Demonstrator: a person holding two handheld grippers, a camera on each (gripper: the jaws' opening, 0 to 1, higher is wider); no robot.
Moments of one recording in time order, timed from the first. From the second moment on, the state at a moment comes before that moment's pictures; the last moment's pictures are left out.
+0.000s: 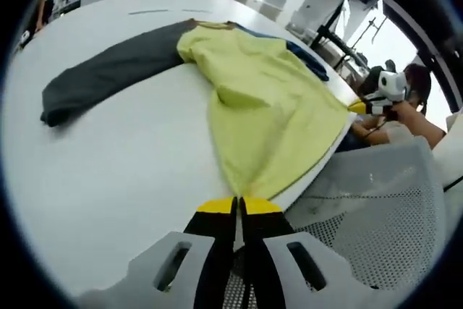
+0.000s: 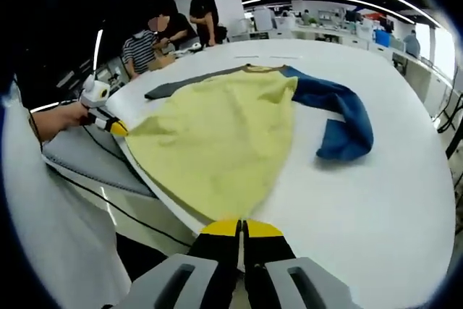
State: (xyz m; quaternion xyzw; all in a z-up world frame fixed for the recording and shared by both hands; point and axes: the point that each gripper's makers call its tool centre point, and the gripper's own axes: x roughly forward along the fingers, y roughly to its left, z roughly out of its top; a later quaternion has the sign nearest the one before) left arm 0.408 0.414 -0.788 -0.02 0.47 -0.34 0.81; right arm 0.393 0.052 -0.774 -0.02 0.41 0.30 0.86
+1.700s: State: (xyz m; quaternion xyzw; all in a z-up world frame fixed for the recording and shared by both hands) left arm 0.367 0.409 -0.788 -0.03 0.51 -0.34 0.79; right arm 0.370 0.051 -0.765 -0.05 0.47 0.32 0.82
